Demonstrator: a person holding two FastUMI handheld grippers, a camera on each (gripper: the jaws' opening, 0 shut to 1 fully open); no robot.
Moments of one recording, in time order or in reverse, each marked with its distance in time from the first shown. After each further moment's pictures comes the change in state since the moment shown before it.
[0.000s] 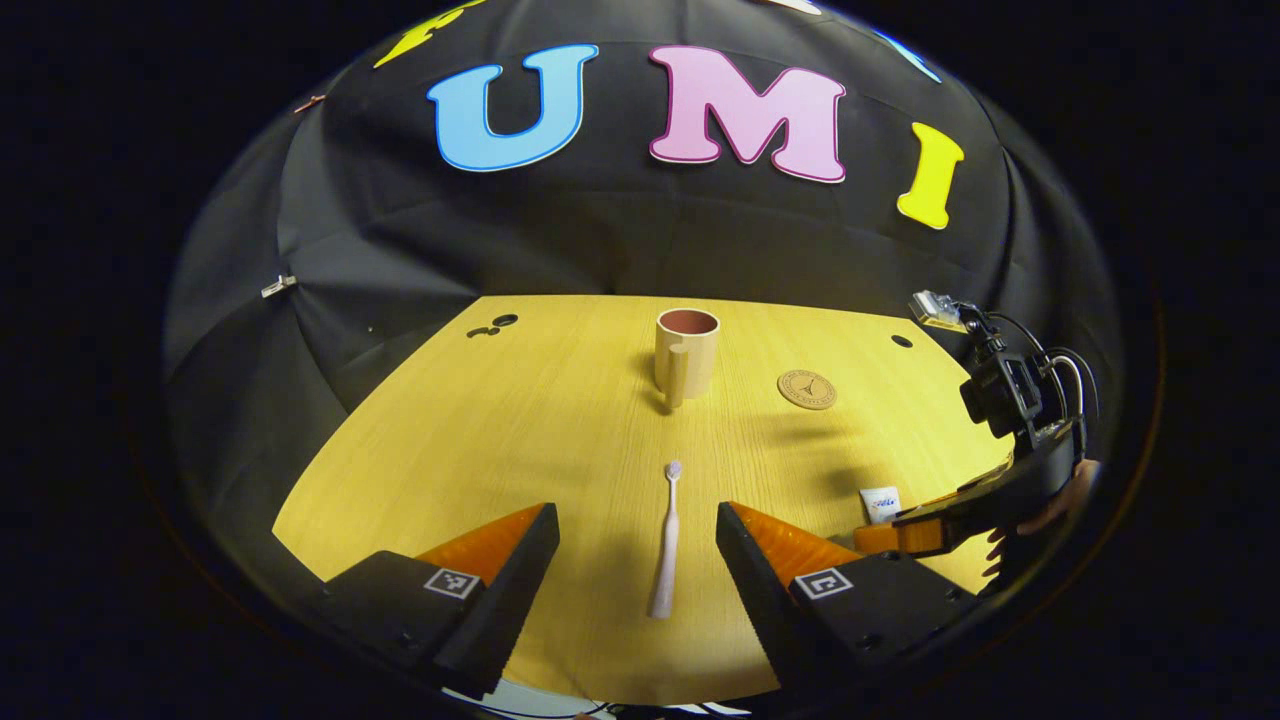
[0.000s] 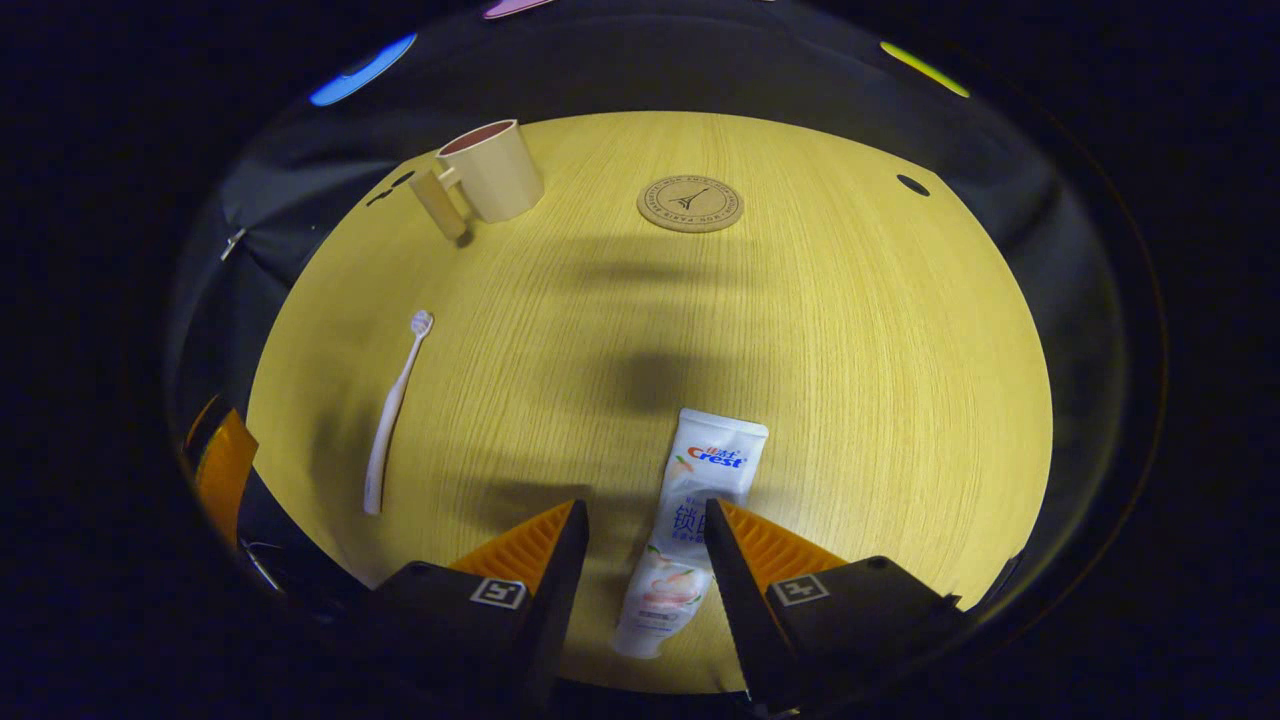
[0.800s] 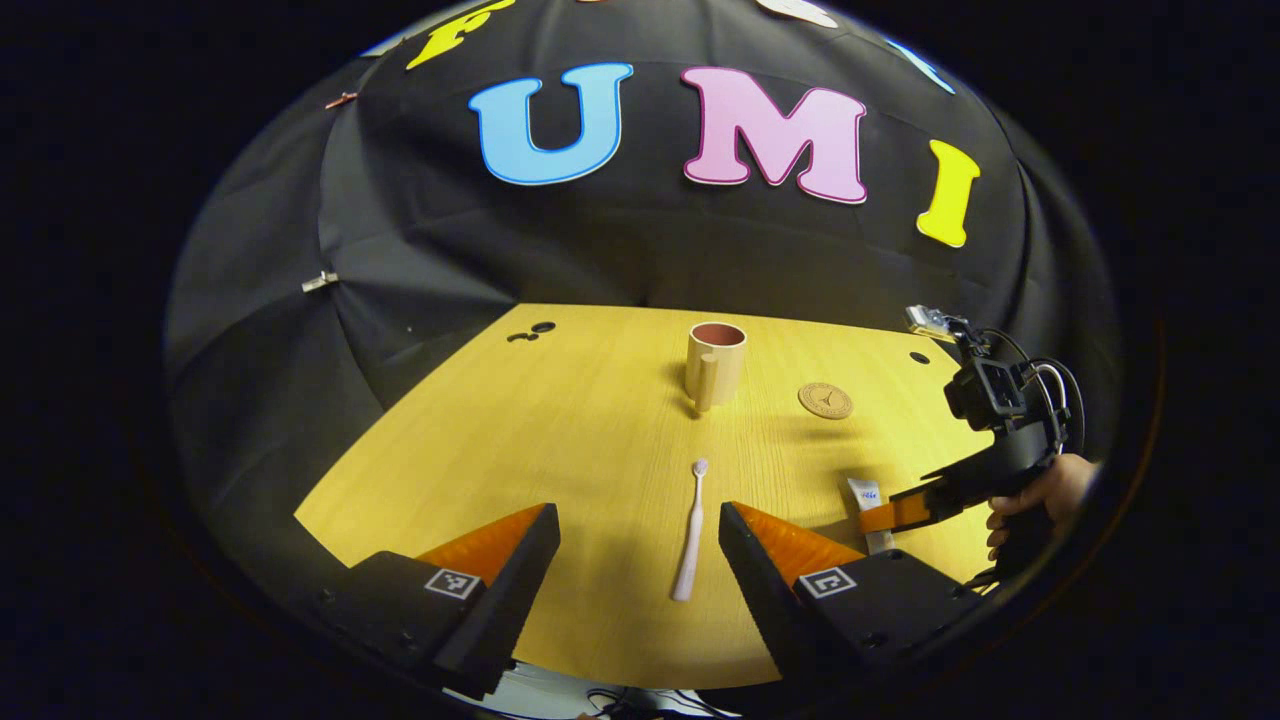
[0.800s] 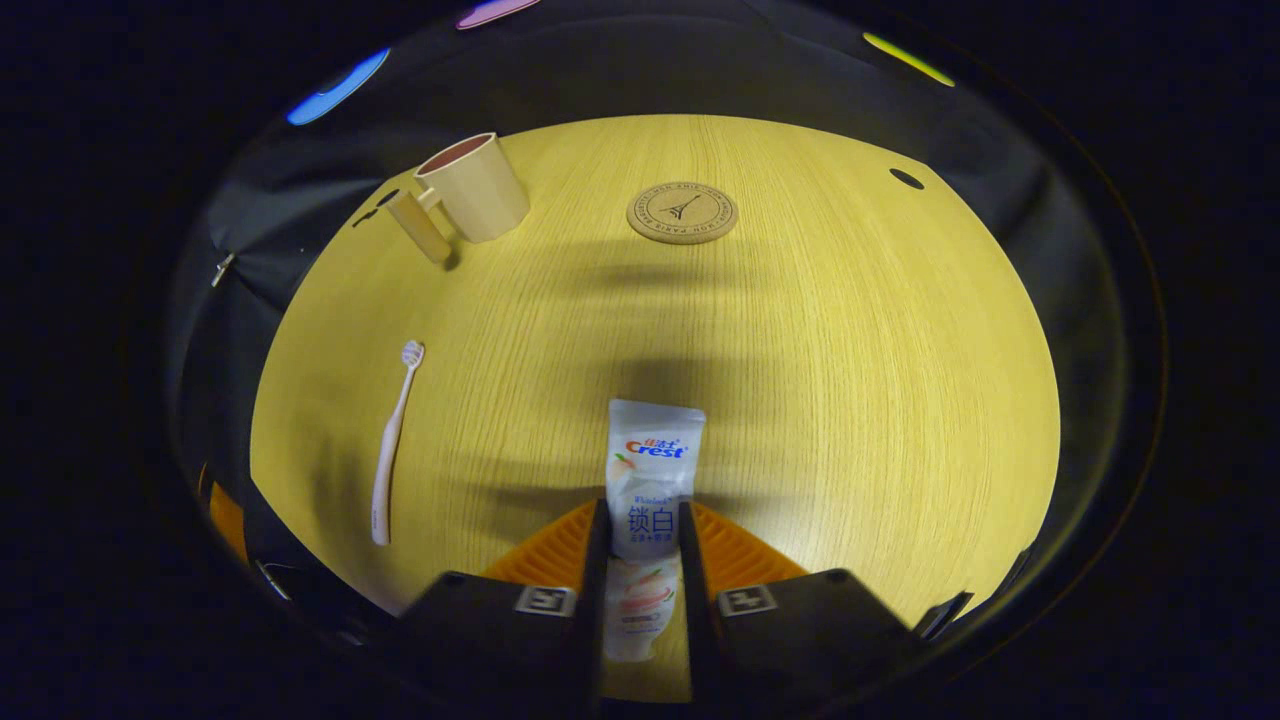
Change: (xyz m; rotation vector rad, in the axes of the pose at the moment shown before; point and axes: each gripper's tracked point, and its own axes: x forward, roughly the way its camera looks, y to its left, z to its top) left arm -0.026 0.021 0.000 -0.056 -0.033 0.056; right arm 0.012 0.003 0.029 0.086 -0.054 0.027
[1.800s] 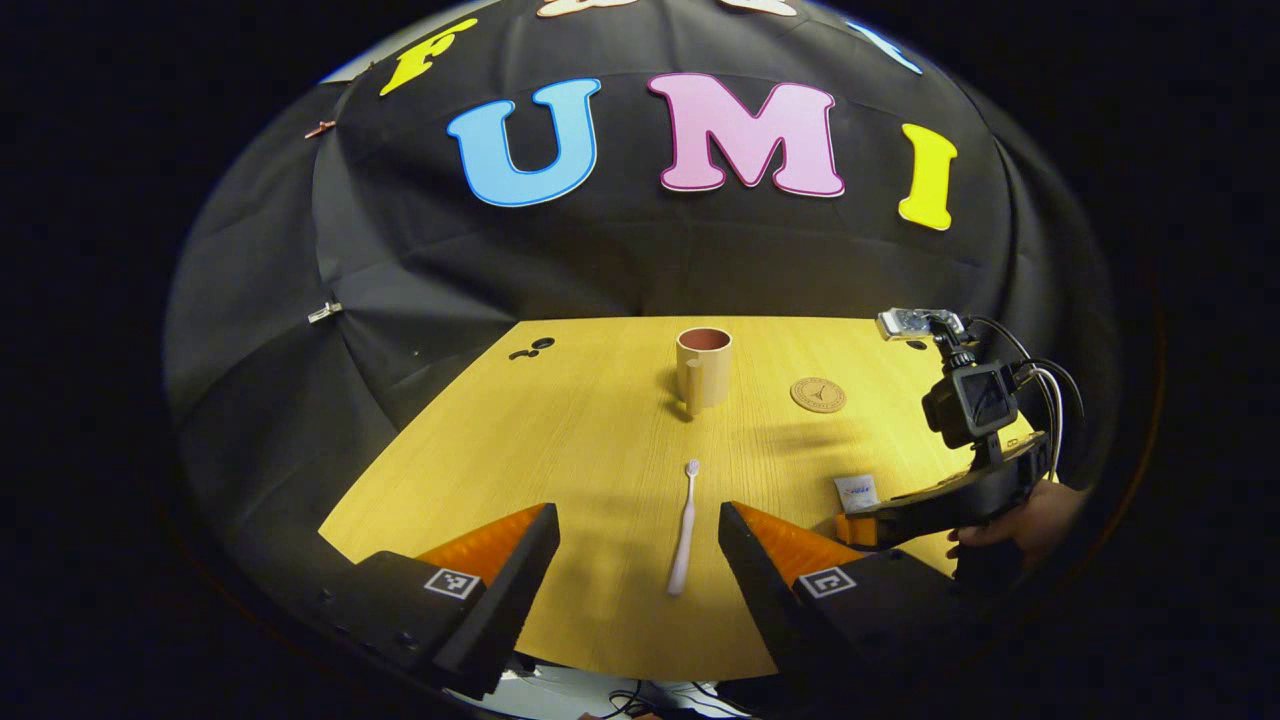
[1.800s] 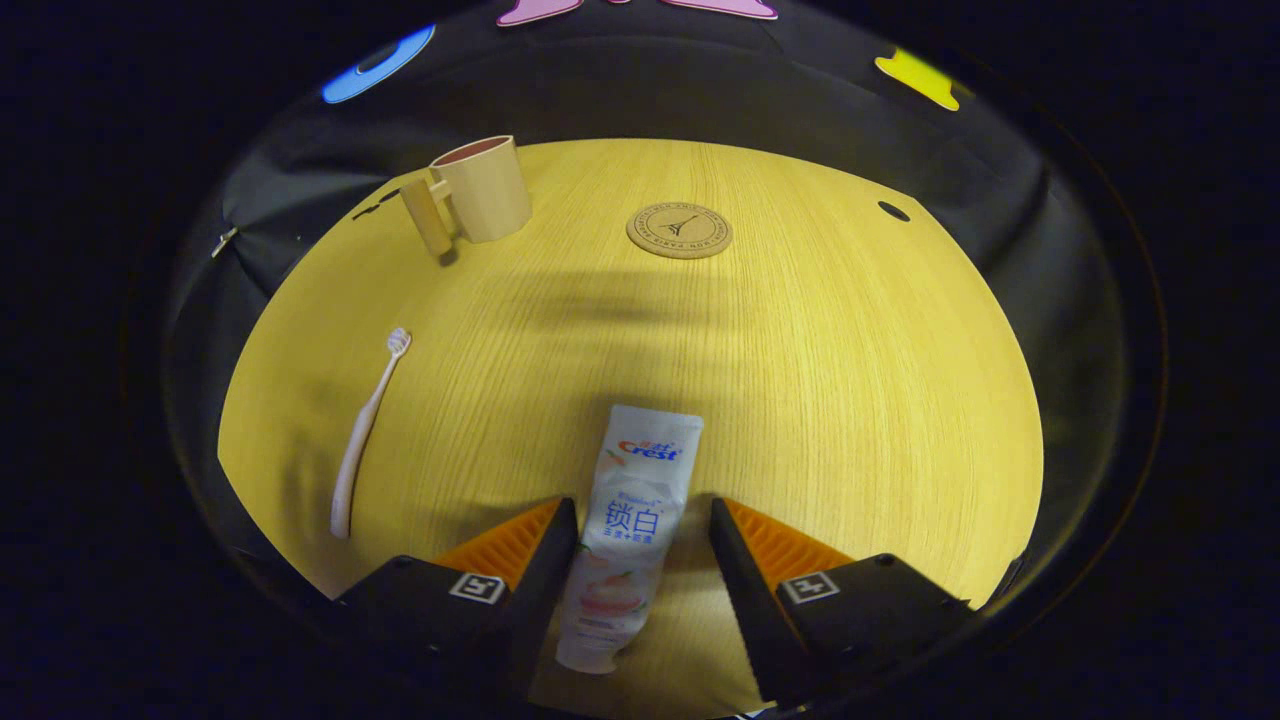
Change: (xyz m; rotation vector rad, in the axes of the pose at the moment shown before) left arm -0.032 -0.019 0.006 0.097 -0.045 0.057; right arm 0.008 -0.004 -0.015 -0.063 -0.069 -0.093
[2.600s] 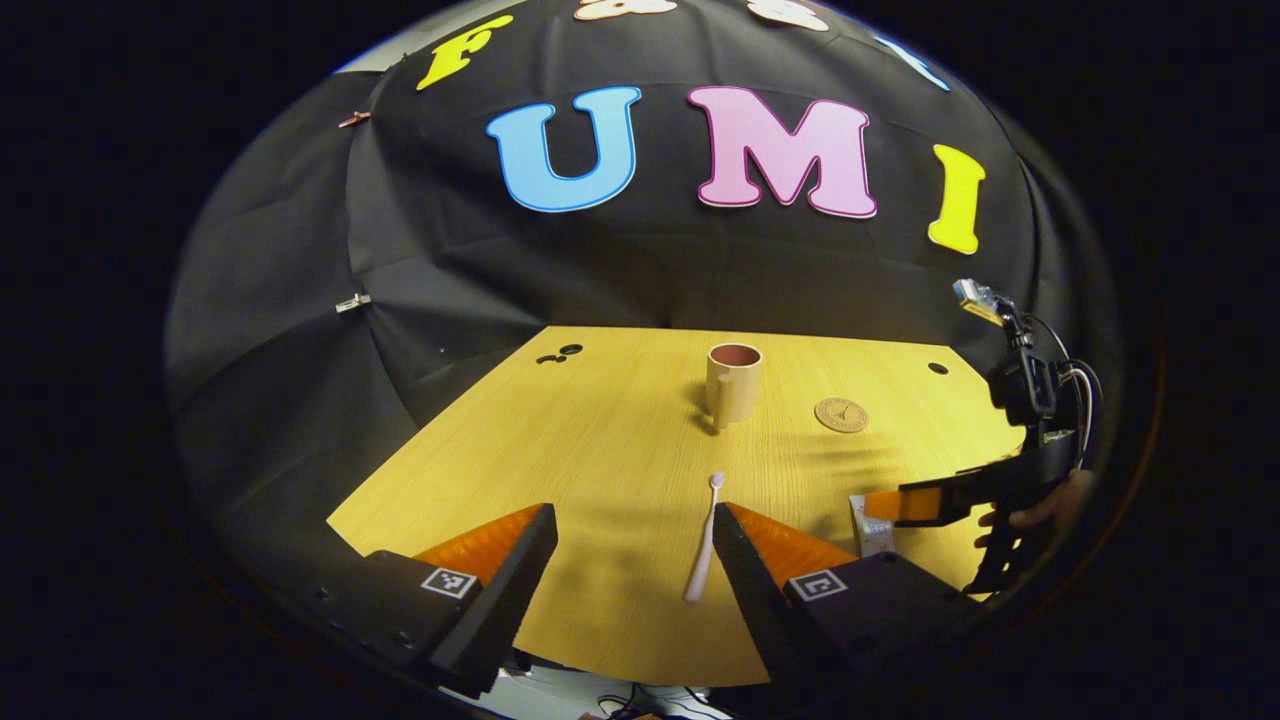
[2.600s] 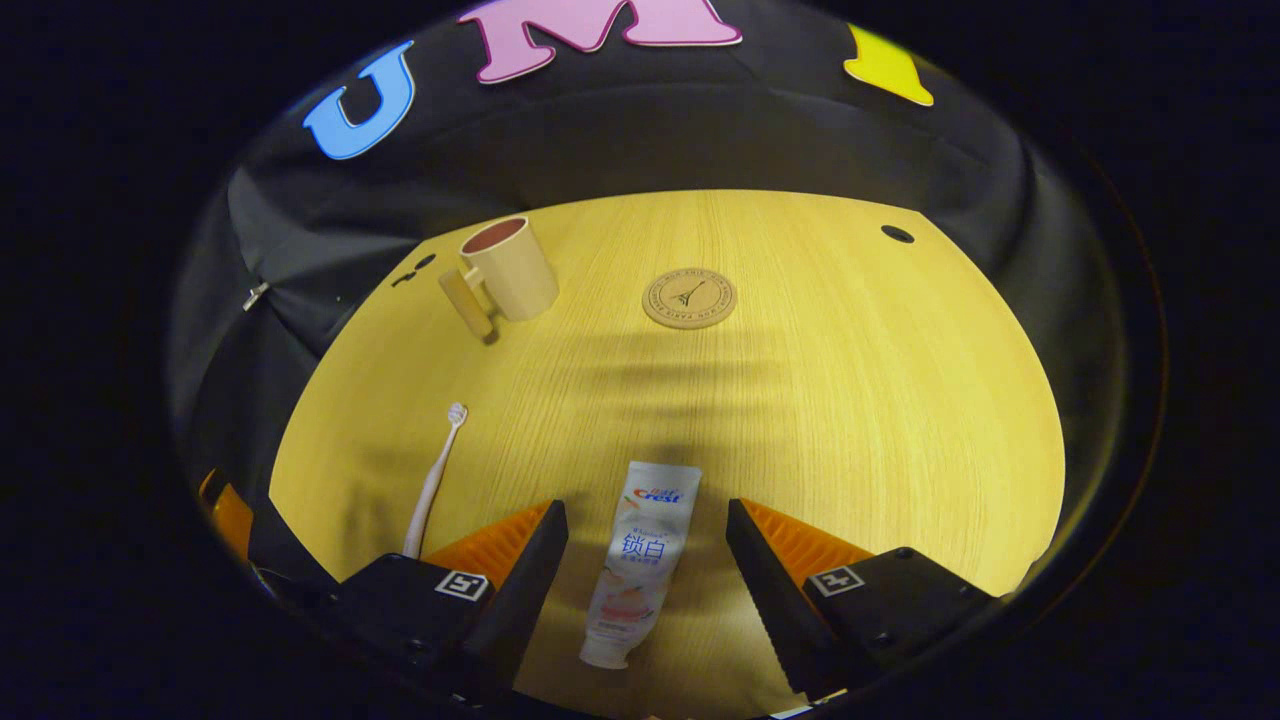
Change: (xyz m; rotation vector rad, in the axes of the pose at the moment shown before) left arm -0.003 0.021 0.003 -0.069 -0.014 0.061; right arm -0.026 0.003 0.035 0.066 -0.121 0.142
